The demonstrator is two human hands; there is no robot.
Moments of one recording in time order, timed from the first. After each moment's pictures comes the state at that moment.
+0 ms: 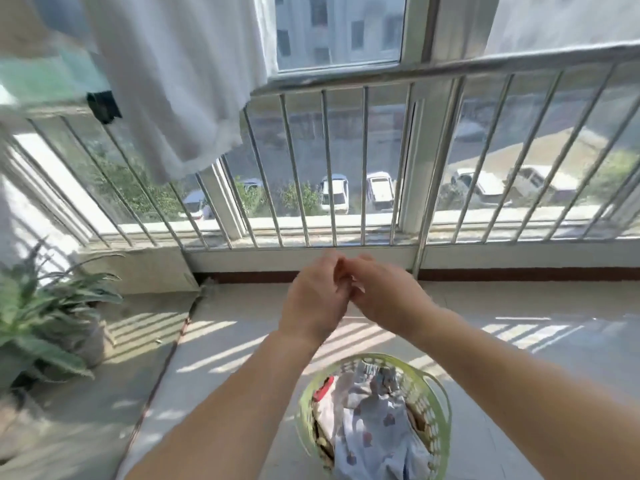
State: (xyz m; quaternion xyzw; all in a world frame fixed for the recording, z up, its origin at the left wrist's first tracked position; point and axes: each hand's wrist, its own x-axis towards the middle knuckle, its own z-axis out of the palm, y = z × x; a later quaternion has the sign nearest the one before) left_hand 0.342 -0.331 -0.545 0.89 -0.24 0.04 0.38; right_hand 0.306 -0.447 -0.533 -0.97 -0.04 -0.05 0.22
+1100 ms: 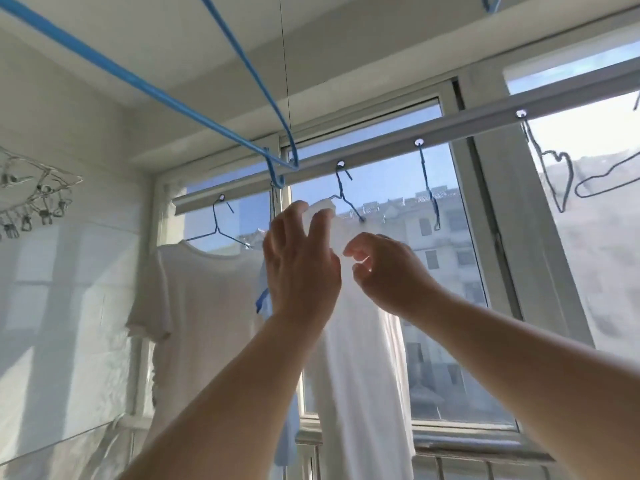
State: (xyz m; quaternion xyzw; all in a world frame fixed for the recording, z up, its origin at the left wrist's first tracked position) left_hand 0.395 -0.268 -0.066 0.66 -0.16 0.72 0.15; right_hand 0.382 -0.385 -0.063 -0.82 -0.19 -0.49 0.22
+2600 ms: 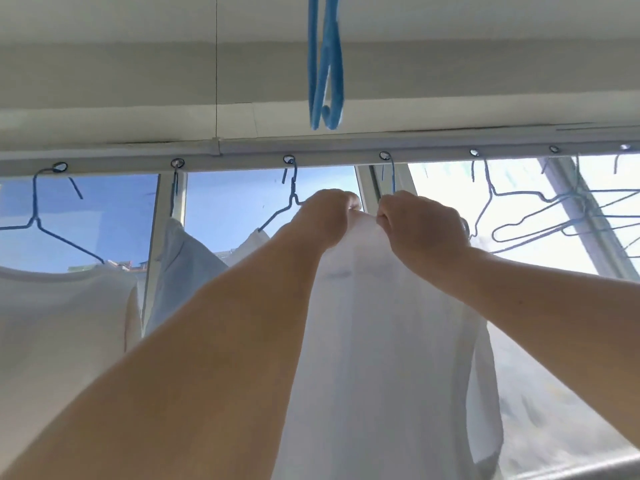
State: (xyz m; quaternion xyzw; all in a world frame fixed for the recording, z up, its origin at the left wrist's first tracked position) left_hand 0.511 -0.313 0.078 0.73 -0.44 0.50 0.17; right_hand 0.431 -0.419 0.026 -0.75 0.10 -0.65 -0.13
